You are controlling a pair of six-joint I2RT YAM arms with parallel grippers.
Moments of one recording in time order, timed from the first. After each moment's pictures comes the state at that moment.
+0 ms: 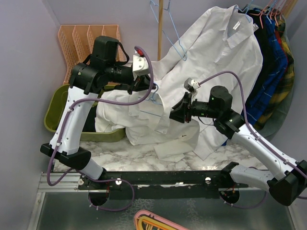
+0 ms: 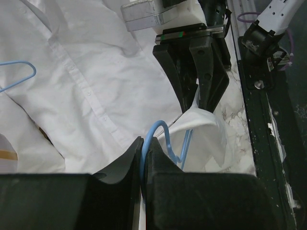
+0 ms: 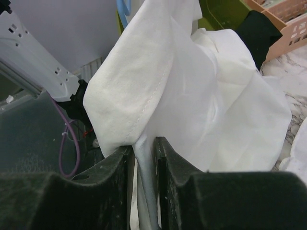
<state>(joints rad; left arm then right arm) -0.45 1.55 2.13 -1.17 0.98 0.69 0.61 1.07 0.96 -0.05 -0.72 0.19</state>
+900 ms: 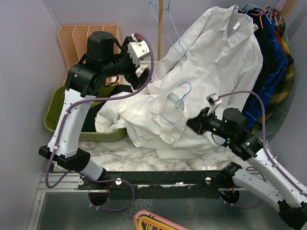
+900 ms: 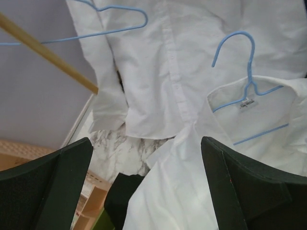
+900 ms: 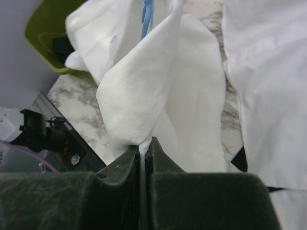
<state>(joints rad) -0.46 1.53 2.16 -1.03 0.55 0.50 0.62 0.71 0.72 -0.24 -0.27 0.42</state>
